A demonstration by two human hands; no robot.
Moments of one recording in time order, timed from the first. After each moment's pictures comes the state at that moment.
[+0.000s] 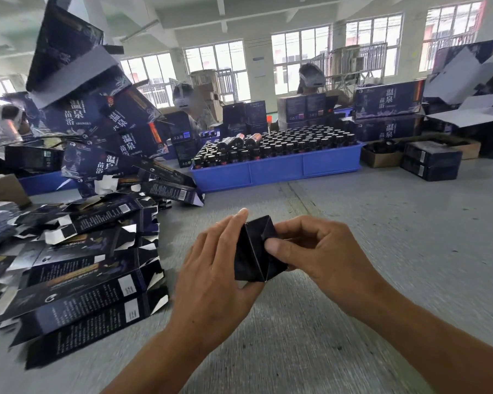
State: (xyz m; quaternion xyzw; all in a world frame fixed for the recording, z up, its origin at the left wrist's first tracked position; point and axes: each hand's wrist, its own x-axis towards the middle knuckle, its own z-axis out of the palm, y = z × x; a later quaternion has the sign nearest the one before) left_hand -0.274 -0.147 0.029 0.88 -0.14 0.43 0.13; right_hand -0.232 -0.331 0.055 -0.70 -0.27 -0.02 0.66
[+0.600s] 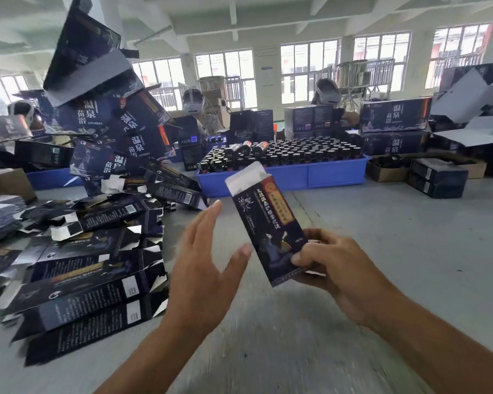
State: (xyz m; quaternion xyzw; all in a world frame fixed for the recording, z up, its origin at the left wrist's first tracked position) left_hand -0.272 -0.138 0.043 0.86 -0.02 0.37 0.34; right_hand -0.204 -0.337 0.043 -0.65 -0.16 0.12 0.73
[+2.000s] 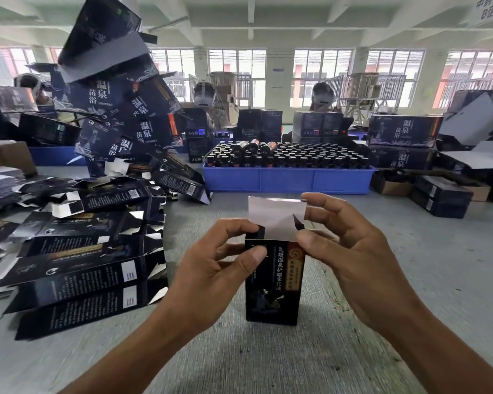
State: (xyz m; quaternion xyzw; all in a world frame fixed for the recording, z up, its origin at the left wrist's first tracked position) left_hand -0.287 -0.138 0.052 0.75 -0.16 0.23 0.60; right_hand -0.233 -0.339 0.075 -0.63 -0.33 -0.04 0.70
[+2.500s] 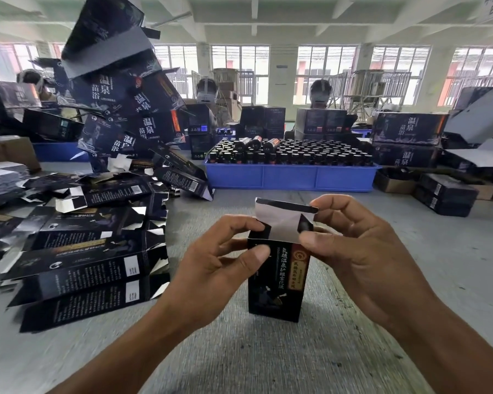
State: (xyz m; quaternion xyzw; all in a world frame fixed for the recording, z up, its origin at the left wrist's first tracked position) left_hand -0.291 -0.140 0.055 0.74 -0.16 0.21 0.62; right_hand -0.232 -0.341 0.084 -0.56 -0.29 0.06 0.77
